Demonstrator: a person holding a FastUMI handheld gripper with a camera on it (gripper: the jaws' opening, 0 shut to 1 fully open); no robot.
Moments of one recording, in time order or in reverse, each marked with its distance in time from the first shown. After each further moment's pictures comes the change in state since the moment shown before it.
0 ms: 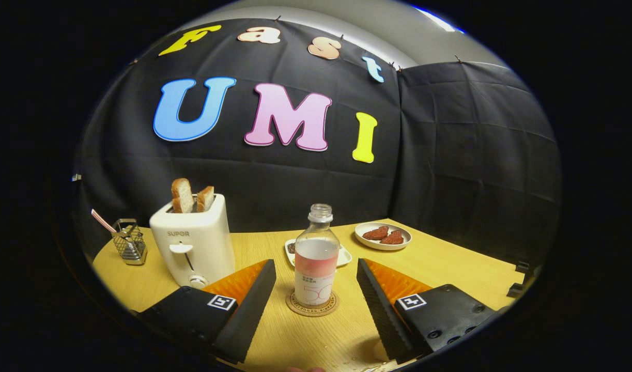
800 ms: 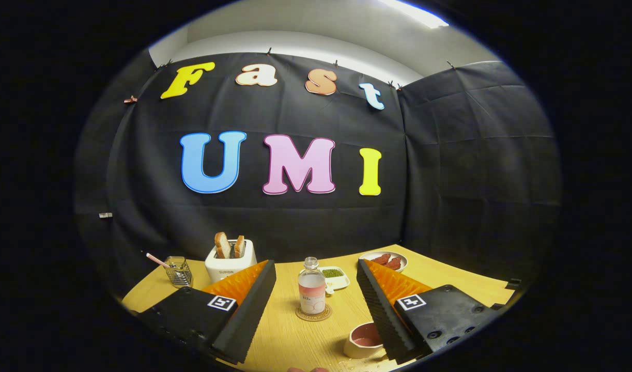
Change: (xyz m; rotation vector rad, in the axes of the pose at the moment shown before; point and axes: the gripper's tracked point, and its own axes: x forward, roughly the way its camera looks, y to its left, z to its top) arm -0.096 -0.045 0.110 0.075 -0.121 0.164
